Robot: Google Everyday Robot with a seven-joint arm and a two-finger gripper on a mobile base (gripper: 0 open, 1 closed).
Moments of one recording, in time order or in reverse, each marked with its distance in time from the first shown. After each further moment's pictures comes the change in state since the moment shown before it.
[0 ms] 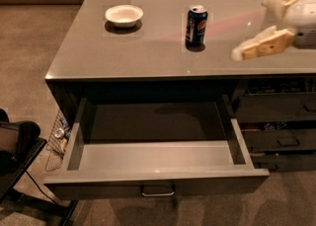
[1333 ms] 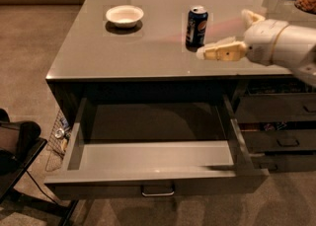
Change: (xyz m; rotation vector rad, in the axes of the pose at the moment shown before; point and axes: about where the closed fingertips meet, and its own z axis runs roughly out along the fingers) arm 0.031 -0.009 0.077 0.210 -0.075 0.180
